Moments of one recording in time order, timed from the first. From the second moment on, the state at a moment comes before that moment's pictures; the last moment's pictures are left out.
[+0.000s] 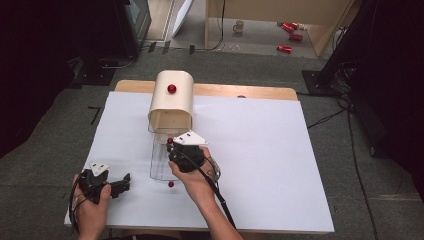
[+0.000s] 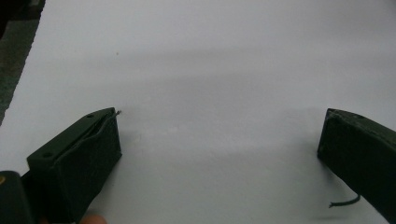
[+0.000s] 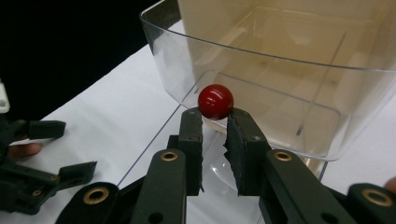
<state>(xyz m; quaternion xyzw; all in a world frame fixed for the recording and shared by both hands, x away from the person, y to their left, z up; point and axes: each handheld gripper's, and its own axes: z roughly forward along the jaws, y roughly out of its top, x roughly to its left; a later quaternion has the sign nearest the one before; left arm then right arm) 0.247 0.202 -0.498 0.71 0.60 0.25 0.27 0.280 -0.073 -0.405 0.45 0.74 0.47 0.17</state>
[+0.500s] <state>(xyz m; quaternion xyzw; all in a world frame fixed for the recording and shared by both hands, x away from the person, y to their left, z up) 0.247 0.202 -0.498 0.71 0.60 0.25 0.27 0.308 -0.071 -0.403 0.46 0.74 0.47 0.17</state>
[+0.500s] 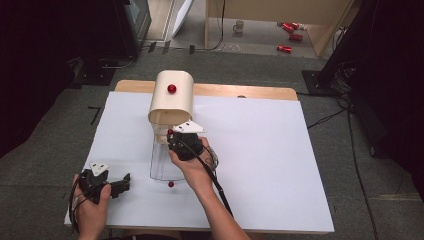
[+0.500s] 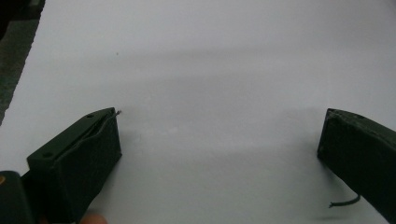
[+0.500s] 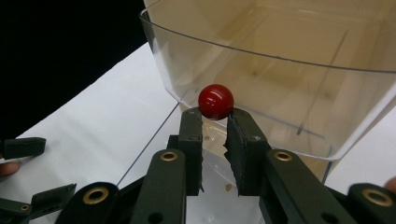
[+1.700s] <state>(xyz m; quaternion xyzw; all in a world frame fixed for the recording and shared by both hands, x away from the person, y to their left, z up) 0.247 0.202 -0.498 0.71 0.60 0.25 0.27 0.255 -0.153 -0.428 0.50 0.73 0.43 0.18</state>
